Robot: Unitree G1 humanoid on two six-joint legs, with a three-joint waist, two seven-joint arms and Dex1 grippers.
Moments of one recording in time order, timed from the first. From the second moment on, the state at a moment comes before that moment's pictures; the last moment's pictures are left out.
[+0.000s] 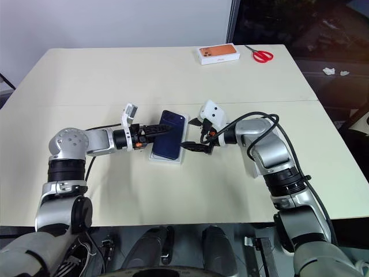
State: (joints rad) left arm -0.74 0.34 0.27 0.32 -0.87 1.38 -0.50; right arm -0.66 -0.51 0.21 0.04 0.24 0.54 1.03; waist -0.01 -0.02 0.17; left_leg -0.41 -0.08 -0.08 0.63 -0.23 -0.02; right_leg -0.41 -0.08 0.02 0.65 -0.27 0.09
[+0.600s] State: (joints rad) left arm -0.66 0.45 0.28 0.17 -0.81 1.32 -0.48; right arm -0.66 -0.49 0.22 0.05 0.22 0.51 1.02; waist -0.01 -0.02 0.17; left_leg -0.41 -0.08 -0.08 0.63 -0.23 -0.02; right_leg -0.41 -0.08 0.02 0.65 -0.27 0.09
